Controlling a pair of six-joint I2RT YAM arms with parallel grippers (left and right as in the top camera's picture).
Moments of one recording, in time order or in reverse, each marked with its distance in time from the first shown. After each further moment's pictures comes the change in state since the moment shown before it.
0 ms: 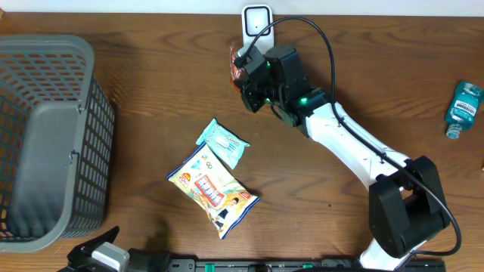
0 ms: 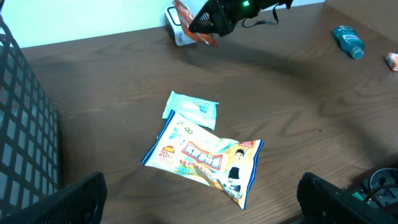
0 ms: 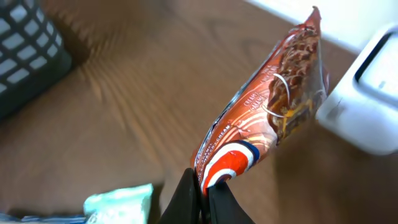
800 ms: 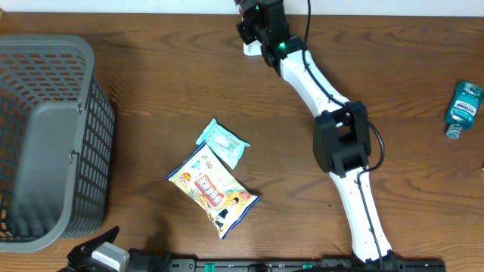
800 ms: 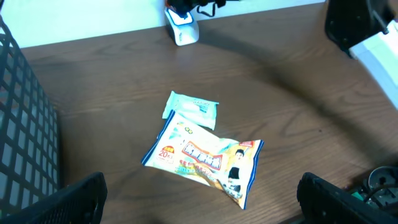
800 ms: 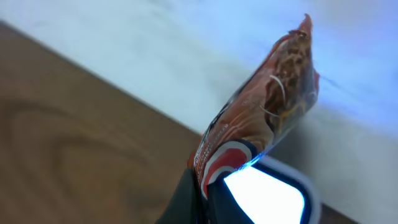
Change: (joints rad) left arm 0.000 0.000 0.000 0.000 0.000 0.000; right arm -0.120 0.781 0.978 -0.002 0.262 -0.071
